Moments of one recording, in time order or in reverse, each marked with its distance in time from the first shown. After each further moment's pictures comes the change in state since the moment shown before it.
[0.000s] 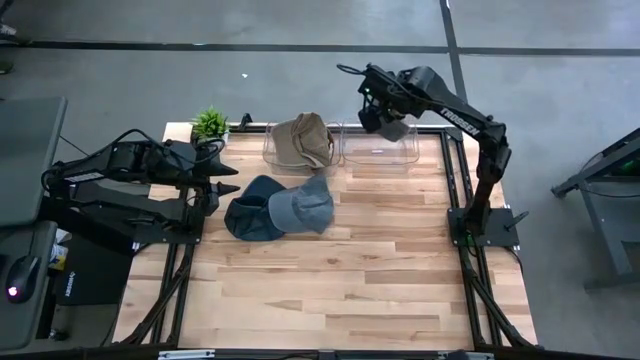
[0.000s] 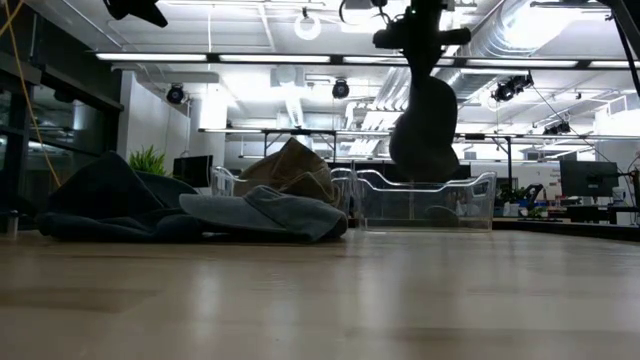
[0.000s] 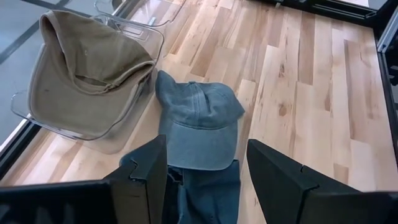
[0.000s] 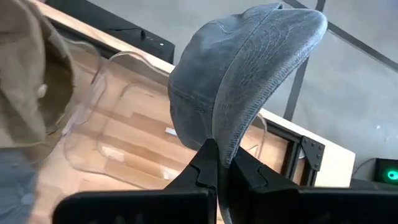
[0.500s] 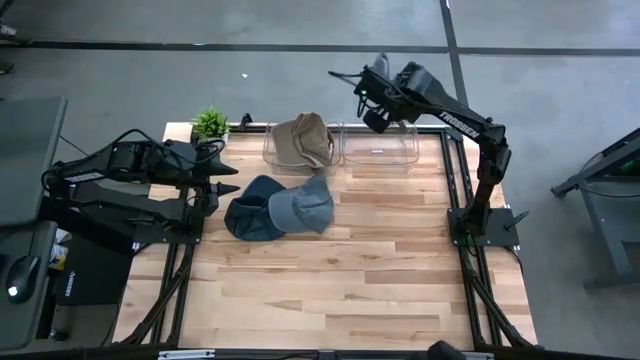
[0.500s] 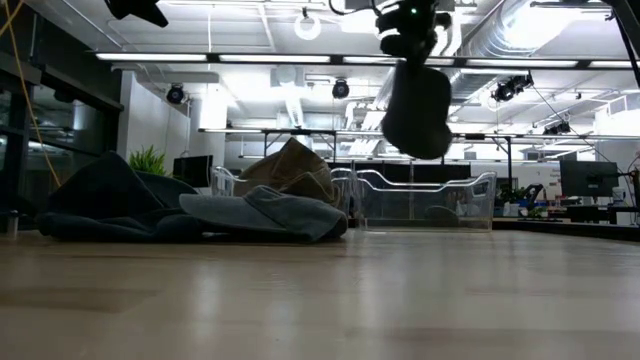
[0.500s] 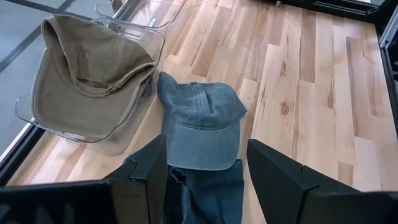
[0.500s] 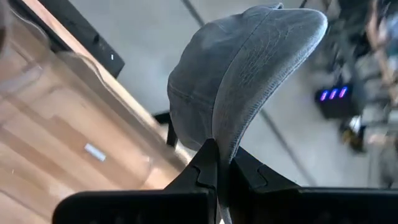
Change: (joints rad) left arm 0.000 0.000 0.000 0.000 -0.004 0.024; right arm 0.057 -0.001 -0.020 0.120 0.280 -0.478
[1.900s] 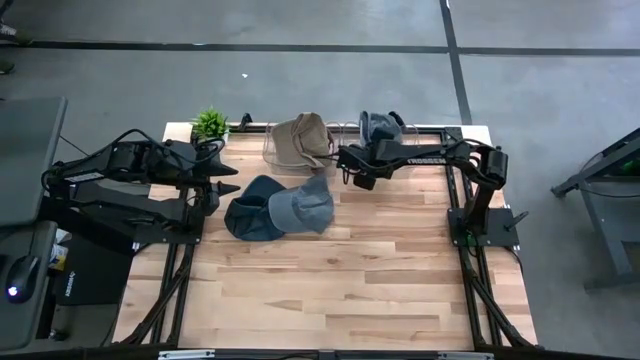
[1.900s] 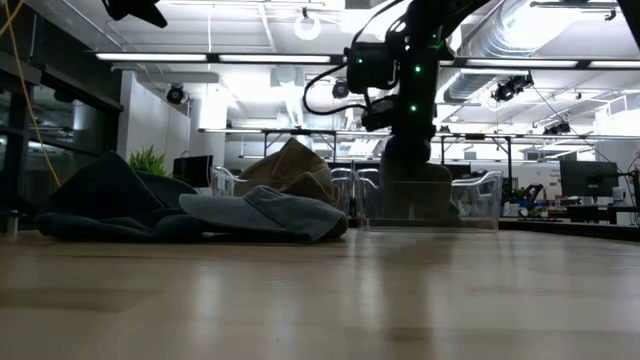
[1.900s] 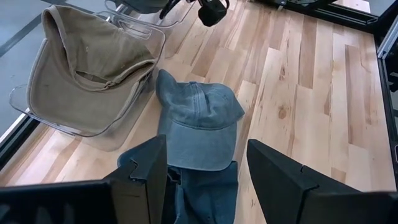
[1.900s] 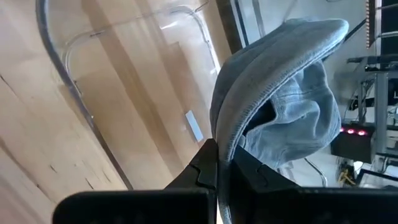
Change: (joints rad) left arm 0.000 0.001 0.000 0.000 0.000 -0.056; right arm 0.178 -0.008 -0.779 0.553 -0.094 -0.013
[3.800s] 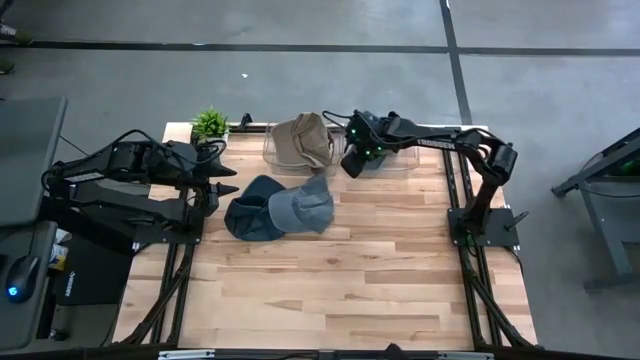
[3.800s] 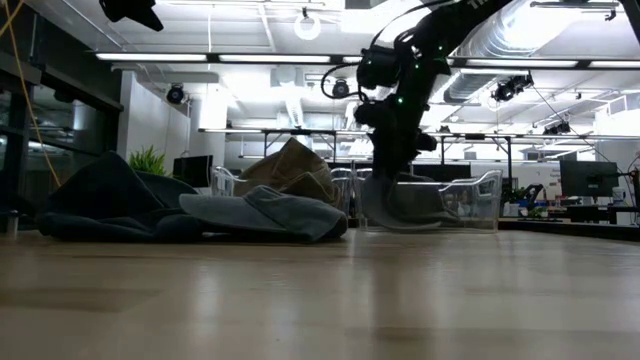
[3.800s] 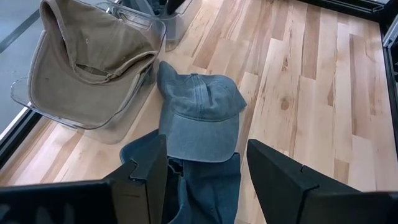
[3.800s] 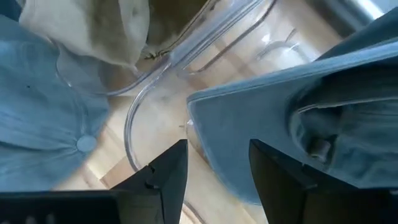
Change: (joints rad) left arm 0.000 0.000 0.000 -0.031 0.003 0.008; right arm -0.211 -0.050 -0.003 0.220 -0.654 0.209
